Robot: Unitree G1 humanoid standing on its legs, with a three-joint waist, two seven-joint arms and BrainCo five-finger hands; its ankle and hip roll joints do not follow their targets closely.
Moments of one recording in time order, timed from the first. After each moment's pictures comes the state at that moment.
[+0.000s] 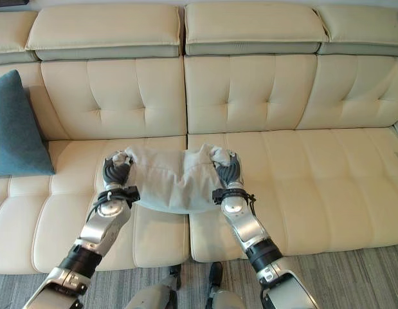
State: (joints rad) left arm -0.44 0.30 -0.24 0.33 -0.36 0.00 0.63; right arm -0.52 -0.24 0.38 0.38 0.08 0.07 -0.55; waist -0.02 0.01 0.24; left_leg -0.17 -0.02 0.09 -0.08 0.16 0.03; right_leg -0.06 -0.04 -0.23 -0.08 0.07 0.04
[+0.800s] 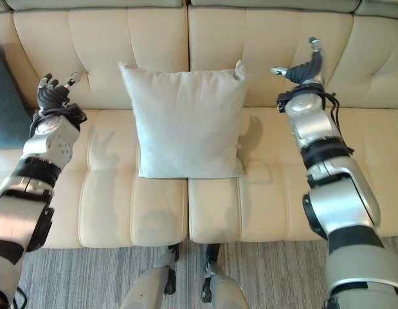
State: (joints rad) left arm -0.95 0.61 -0.18 0.80 -0.89 -0.06 0.45; right arm -1.10 -0.64 0.24 0.74 0.31 0.12 -0.50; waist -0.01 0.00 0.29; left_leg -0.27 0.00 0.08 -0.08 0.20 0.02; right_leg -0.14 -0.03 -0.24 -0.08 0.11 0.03
